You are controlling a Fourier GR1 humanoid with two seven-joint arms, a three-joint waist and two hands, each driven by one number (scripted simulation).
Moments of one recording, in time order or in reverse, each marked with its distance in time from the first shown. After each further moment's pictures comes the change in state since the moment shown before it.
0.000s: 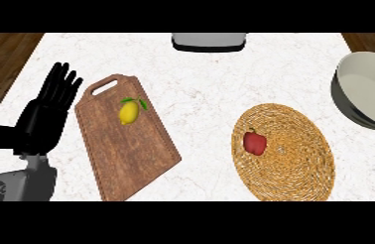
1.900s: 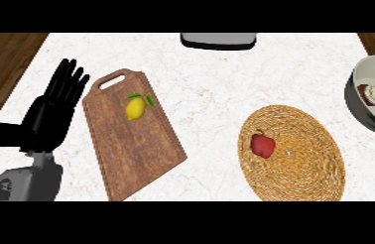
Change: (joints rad) left arm -0.021 -0.021 -0.020 -0.015 -0.003 -0.014 0.004; right arm -0.673 0.067 -0.125 1.197 -0.012 0.050 -0.404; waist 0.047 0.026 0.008
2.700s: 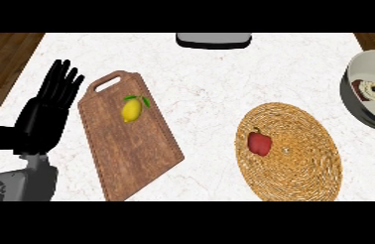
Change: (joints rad) left arm 0.013 0.008 0.018 -0.016 0.011 0.000 0.002; right arm 0.172 -0.255 -0.165 0.075 -0.147 0.190 -0.009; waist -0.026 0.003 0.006
